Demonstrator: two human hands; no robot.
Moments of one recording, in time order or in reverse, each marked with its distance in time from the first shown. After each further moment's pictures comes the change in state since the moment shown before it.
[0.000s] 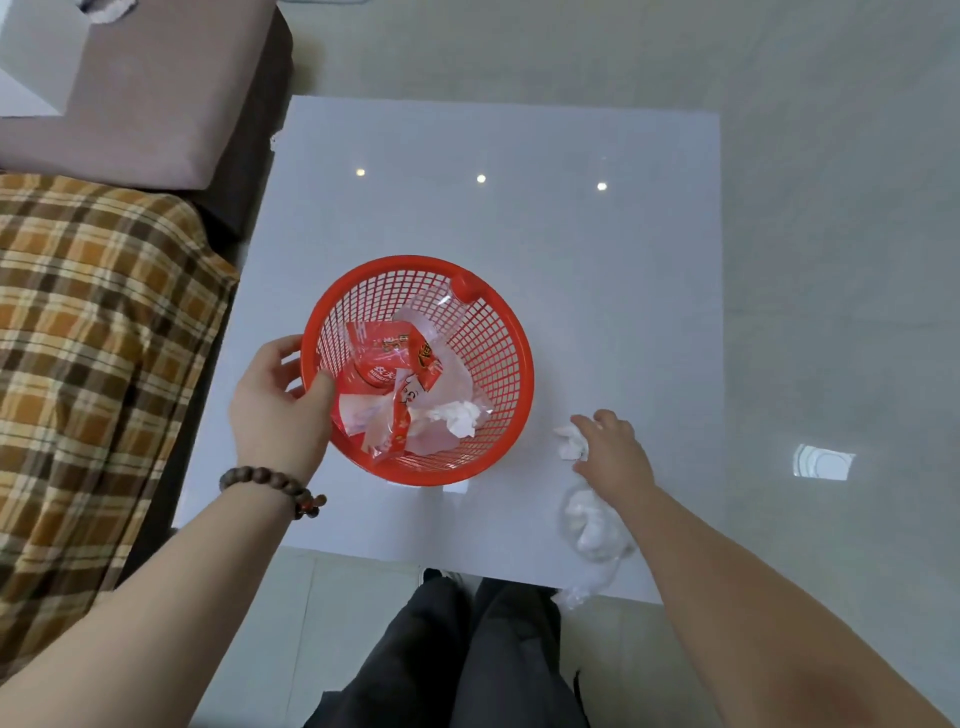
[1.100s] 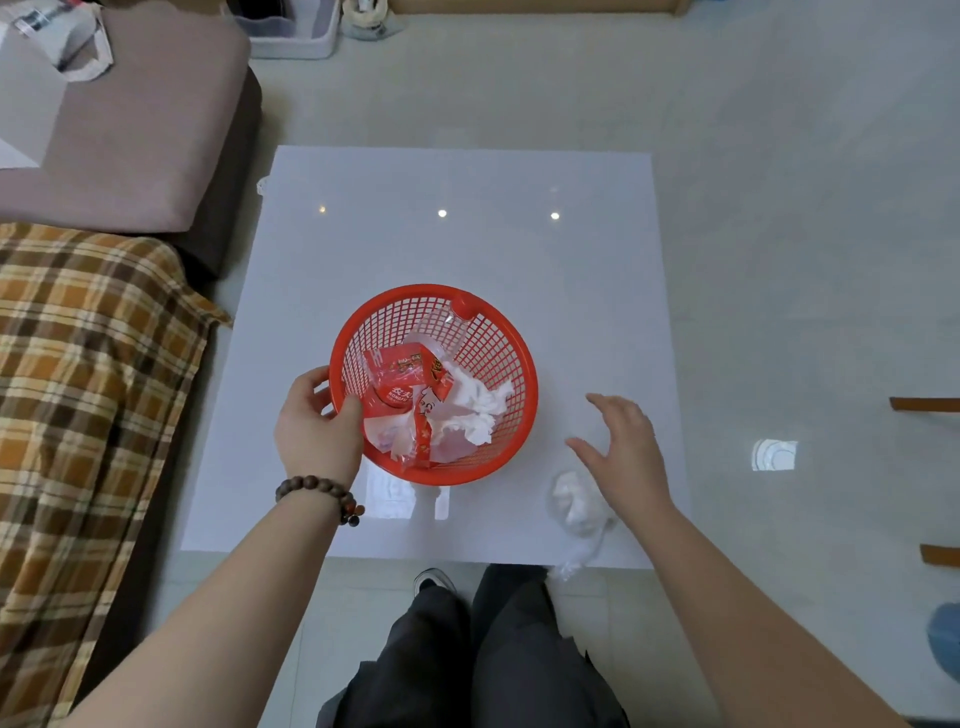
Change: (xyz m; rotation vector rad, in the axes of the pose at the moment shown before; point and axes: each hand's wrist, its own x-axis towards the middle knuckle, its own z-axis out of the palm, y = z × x) left_hand -0.028 0.002 -0.014 -0.096 -0.071 -0.042; right_hand -0.113 -0.038 -0.066 0.462 0.451 0.028
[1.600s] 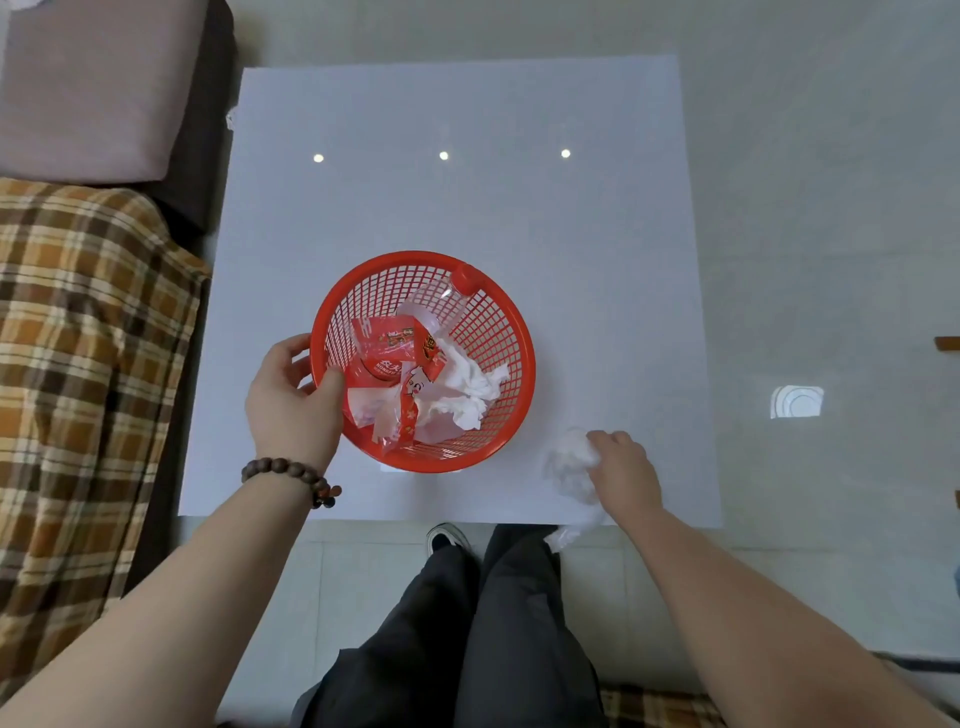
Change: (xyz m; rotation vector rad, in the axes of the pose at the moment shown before) left_hand 0.005 -0.029 0.002 0.086 -0.031 0.053; right_hand -0.021 0.088 0.092 -0.319 -0.316 0.206
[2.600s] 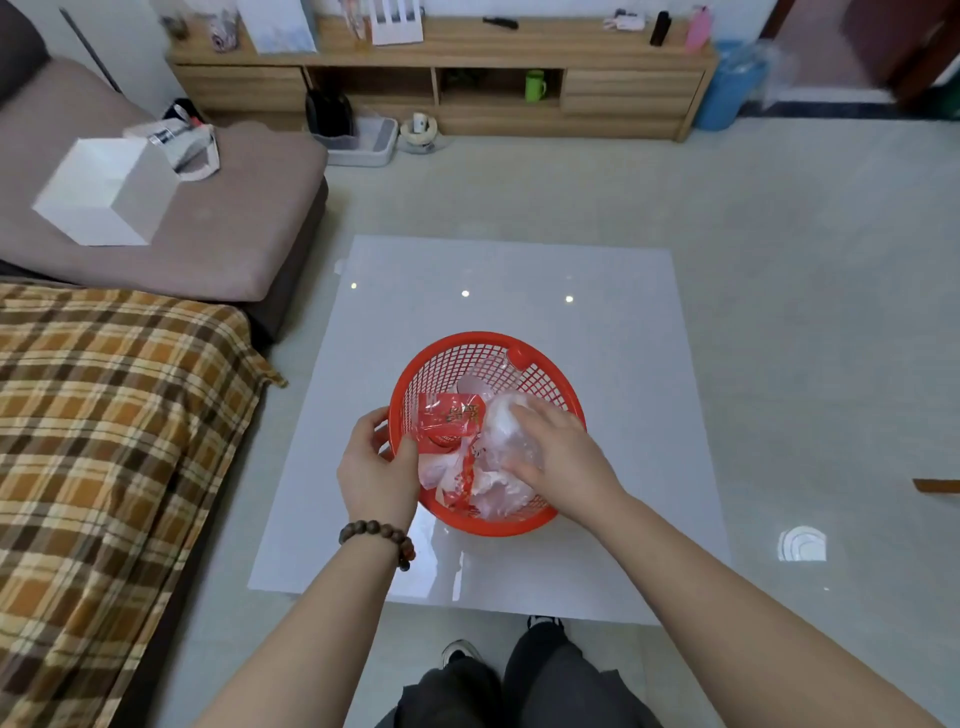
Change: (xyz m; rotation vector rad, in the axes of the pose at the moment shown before) left_hand -0.010 0.029 -0.070 -0.261 0.070 0.051; right_hand -0.079 -0.218 -0.150 -0.002 0.162 -0.549
